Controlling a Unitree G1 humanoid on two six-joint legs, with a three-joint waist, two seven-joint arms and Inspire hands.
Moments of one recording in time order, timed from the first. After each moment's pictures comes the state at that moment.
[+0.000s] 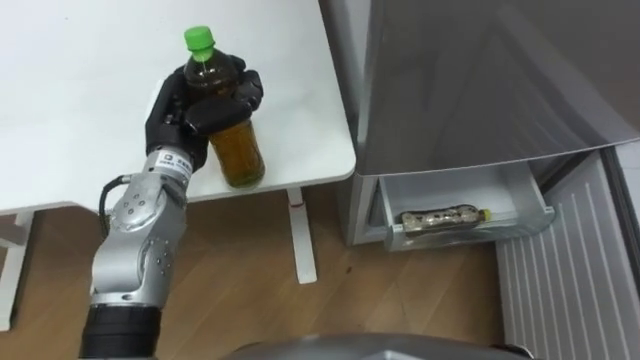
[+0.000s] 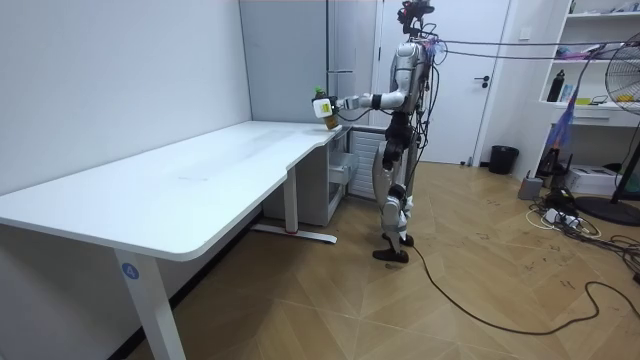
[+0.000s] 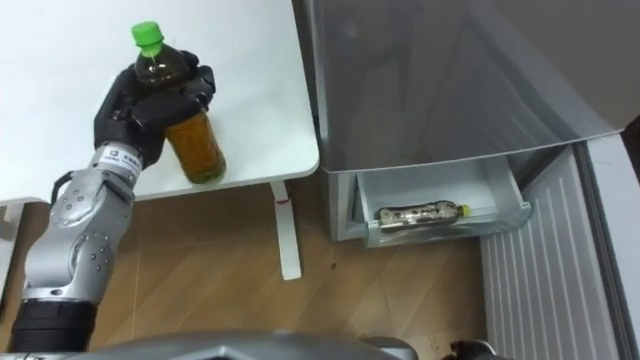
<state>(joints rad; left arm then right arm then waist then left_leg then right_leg) 0.08 0.17 0.02 -0.03 -0.44 0.19 -0.01 0.05 -0.24 0.05 1.27 -0.18 0.16 0.07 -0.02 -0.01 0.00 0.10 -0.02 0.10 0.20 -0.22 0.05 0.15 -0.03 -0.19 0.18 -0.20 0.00</state>
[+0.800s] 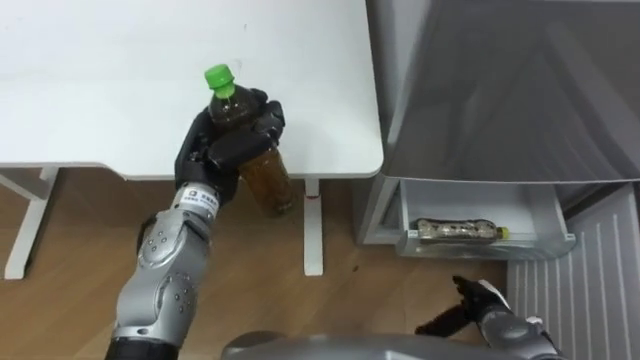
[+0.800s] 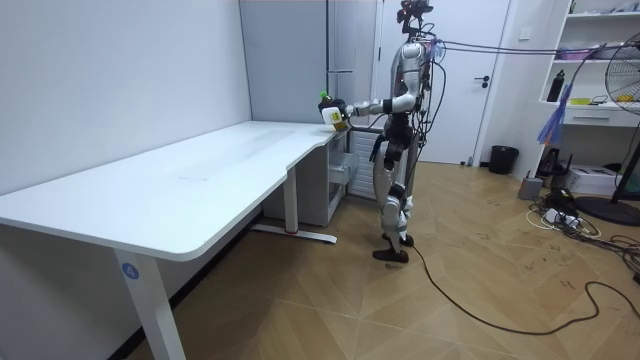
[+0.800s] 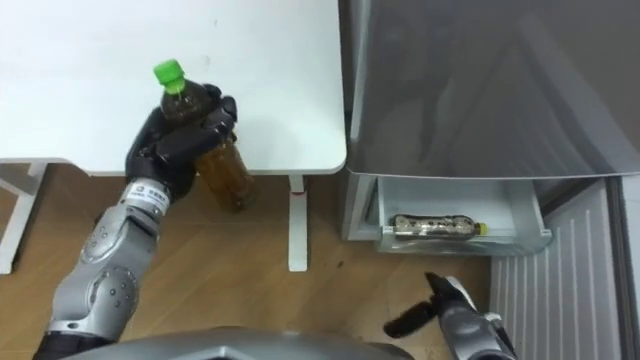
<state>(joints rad) 0.20 0.16 -0.08 0.01 -0.53 0.09 -0.03 0.05 -0.21 0.15 0.99 -0.23 0.04 0.04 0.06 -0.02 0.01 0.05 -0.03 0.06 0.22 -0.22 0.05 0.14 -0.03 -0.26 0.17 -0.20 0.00</state>
